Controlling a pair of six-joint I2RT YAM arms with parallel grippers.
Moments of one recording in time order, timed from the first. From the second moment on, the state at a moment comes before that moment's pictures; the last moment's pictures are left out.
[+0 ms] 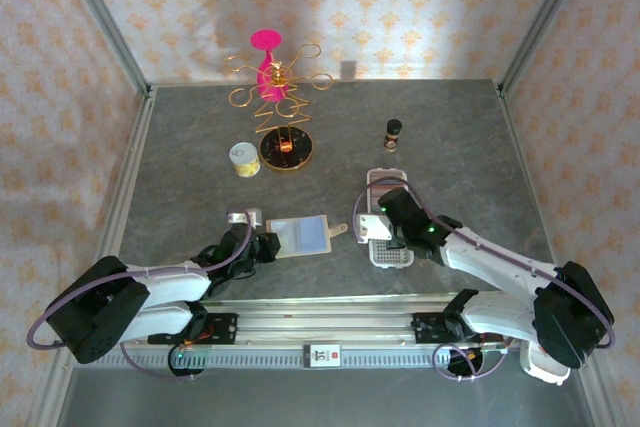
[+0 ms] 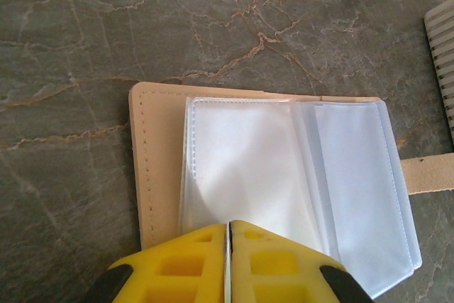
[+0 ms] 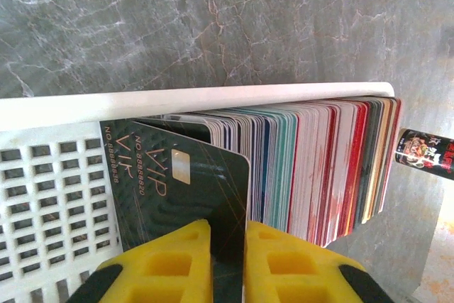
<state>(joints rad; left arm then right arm) -0.63 1.19 0.12 0.40 -0.05 -0.83 0.70 1.12 0.58 -0.42 0.26 -1.03</state>
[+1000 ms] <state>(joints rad) -0.63 1.21 0.13 0.41 -0.10 -0.79 0.78 1.03 0.83 -0.69 0.11 -0.75</state>
